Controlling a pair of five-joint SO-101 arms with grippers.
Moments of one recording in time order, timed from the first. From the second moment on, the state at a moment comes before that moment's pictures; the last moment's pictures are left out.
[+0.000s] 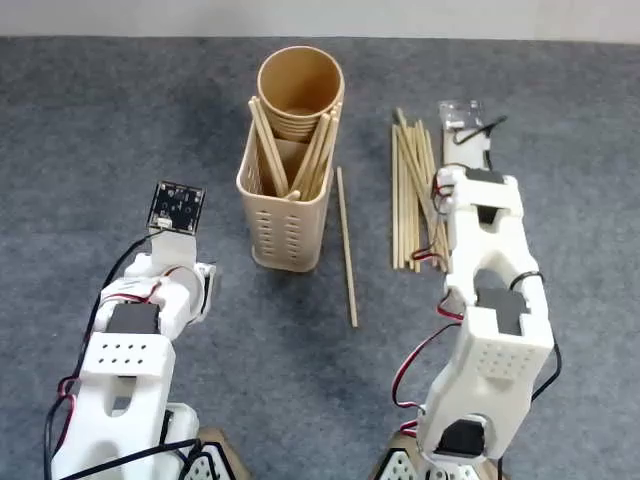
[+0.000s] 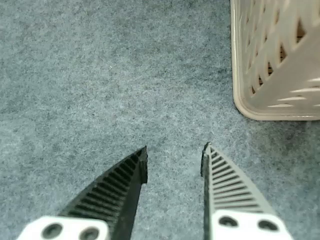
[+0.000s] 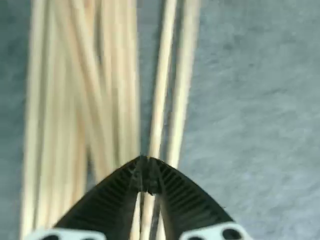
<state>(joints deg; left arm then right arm) -6.0 -51.0 71.0 39.8 -4.5 1.5 21.8 4.4 39.6 16.6</state>
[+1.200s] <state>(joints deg) -6.1 -51.0 71.1 39.8 -4.5 1.9 22.9 -4.1 42.2 17.7</state>
